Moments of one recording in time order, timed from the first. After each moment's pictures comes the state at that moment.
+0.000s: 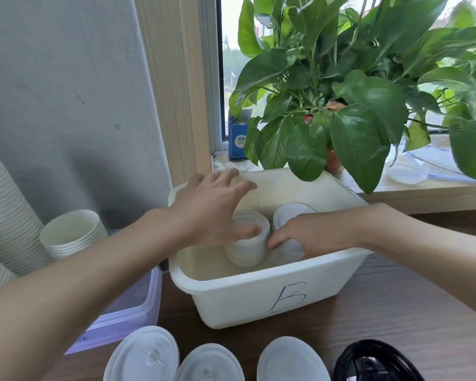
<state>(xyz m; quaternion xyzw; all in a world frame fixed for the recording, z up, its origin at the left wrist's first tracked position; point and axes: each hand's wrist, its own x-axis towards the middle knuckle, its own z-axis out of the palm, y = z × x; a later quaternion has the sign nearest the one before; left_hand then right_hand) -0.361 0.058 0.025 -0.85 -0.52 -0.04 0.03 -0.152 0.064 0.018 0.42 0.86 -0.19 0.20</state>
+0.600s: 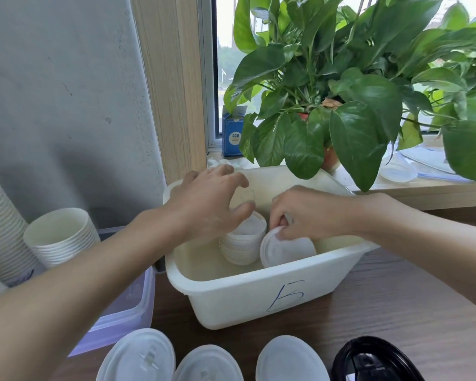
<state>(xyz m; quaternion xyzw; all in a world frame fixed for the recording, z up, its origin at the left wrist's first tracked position) -0.360 0.062 0.025 -0.83 -0.54 -0.13 -0.03 -0.157 0.074 0.021 0.46 0.88 -0.12 0.01</state>
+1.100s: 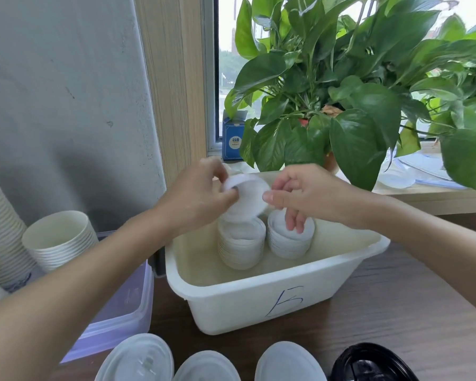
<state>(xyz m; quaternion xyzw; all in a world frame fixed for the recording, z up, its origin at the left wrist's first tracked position) -0.371 0.062 0.034 -0.74 -0.56 -0.33 -0.19 -0.160 0.058 0.049 0.52 0.73 -0.36 -0.26</state>
